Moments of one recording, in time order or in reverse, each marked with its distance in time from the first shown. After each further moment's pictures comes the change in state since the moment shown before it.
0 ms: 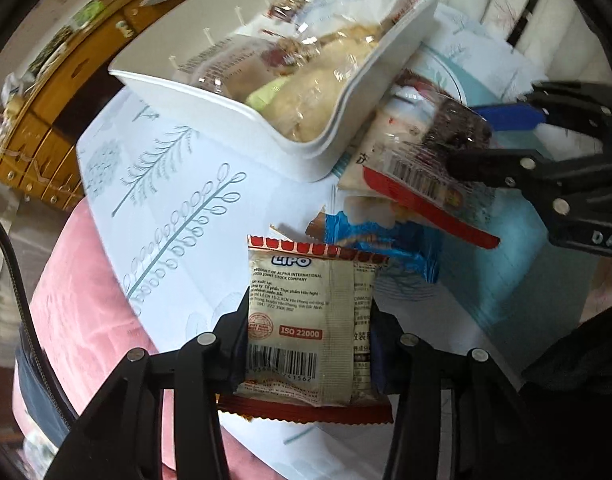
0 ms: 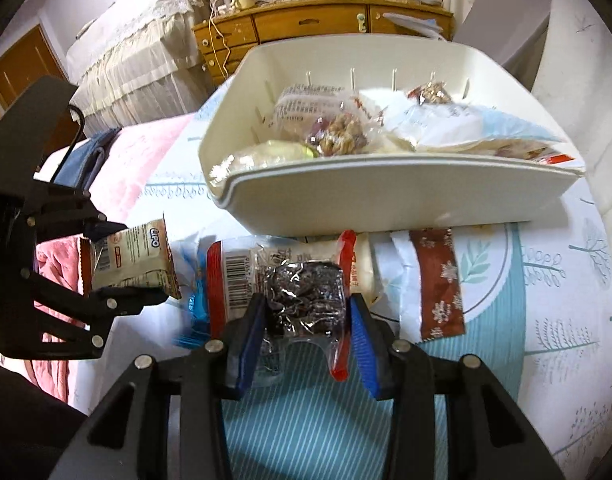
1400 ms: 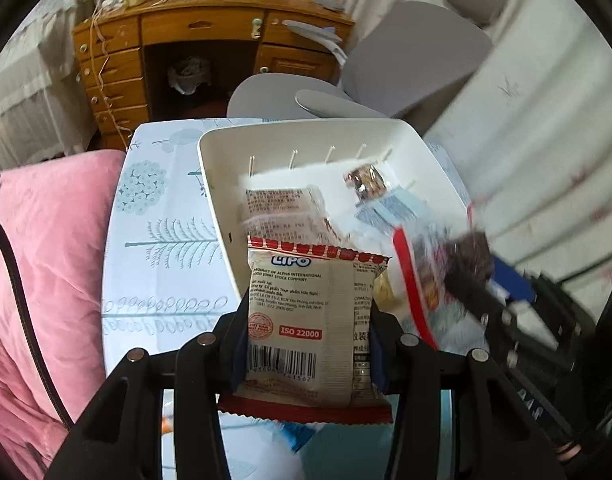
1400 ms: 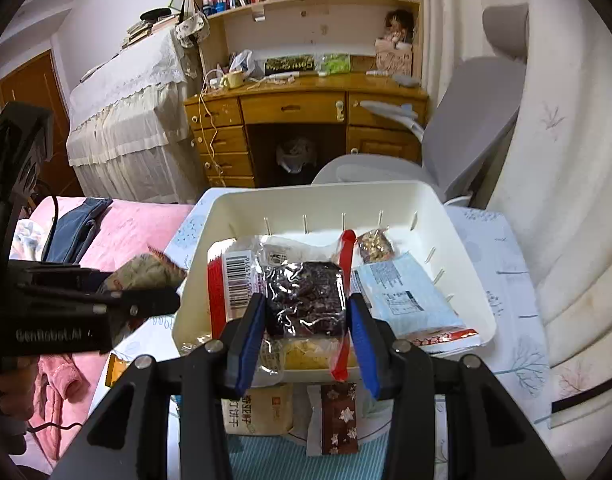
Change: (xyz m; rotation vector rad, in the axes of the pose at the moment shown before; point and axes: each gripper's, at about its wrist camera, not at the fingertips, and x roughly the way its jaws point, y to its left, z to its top) left arm -0.071 0.054 0.095 -0.682 -0.277 -0.138; right arm -0.059 -0.052 0.104 -0.030 -0.225 -0.045
